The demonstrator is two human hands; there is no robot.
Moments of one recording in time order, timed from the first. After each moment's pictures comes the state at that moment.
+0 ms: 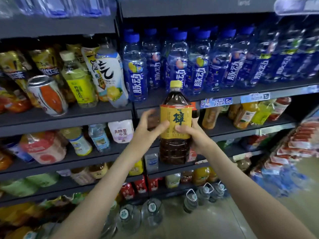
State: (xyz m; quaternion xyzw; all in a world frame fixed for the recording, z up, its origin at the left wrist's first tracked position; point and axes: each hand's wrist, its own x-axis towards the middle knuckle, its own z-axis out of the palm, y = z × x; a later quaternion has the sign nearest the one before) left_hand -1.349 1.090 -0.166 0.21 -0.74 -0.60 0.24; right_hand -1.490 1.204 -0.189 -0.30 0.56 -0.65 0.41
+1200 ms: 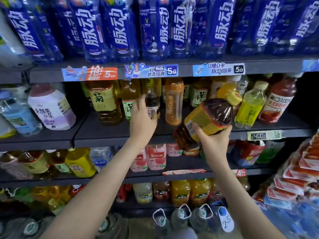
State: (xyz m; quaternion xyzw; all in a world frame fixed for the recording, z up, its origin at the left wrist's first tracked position) left_hand -1.617 1.176 -0.340 0.38 -0.82 -0.16 0.41; right_hand -1.729 1.337 -0.366 -0.21 0.65 -0.73 0.06
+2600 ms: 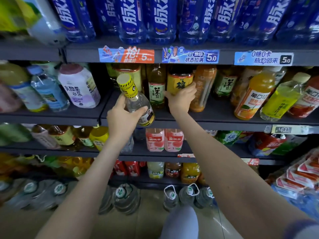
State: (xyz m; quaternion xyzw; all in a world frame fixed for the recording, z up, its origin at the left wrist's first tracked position) left_hand -1.485 1.149 -0.335 0.44 -0.72 -0.31 0.44; right_hand -1.665 1.153 -0.344 -0.26 0.82 -0.51 0.03
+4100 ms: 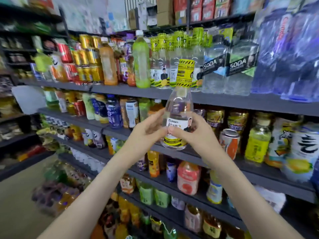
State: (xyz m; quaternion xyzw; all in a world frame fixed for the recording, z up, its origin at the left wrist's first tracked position) left_hand -0.960 0.928 -0.005 0.31 -0.73 -0.39 0.46; right_hand -1.129 0.940 -0.016 -0.62 0.48 -0.57 0.24
